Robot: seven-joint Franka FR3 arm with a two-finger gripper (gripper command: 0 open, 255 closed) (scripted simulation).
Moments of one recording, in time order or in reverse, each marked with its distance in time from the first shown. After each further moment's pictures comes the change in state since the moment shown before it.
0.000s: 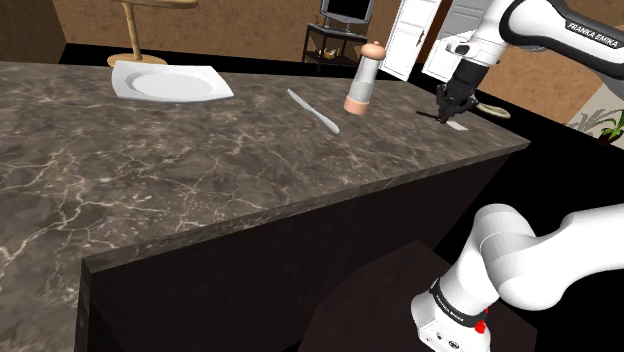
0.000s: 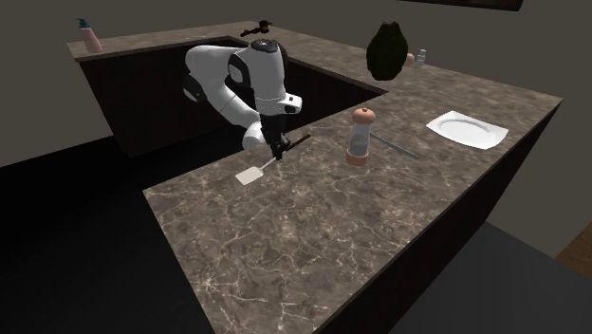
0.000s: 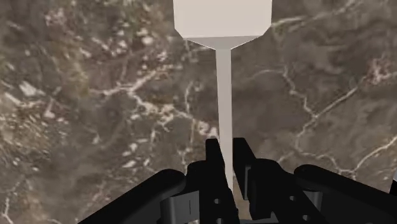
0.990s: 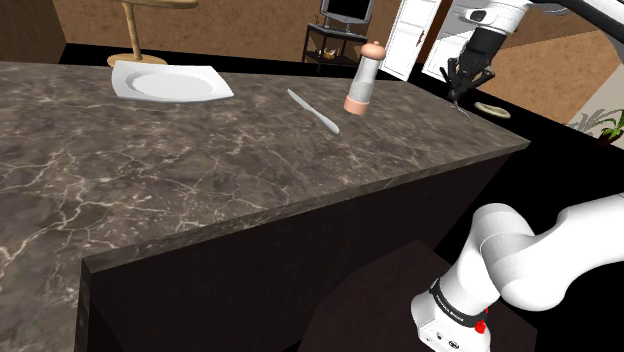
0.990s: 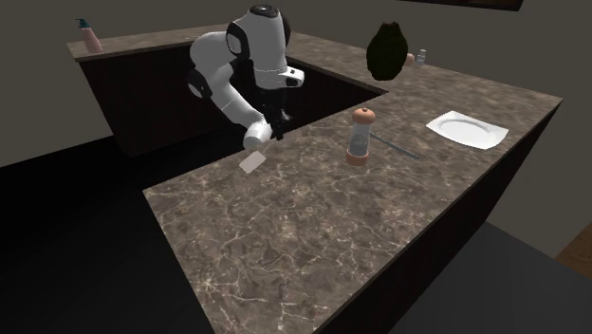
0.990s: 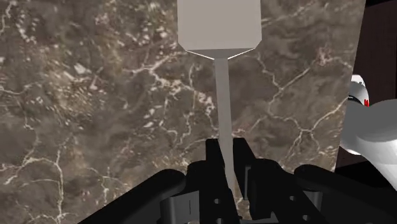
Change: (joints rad) arm 0.045 0.101 0.025 0.250 0.055 -0.157 -0.022
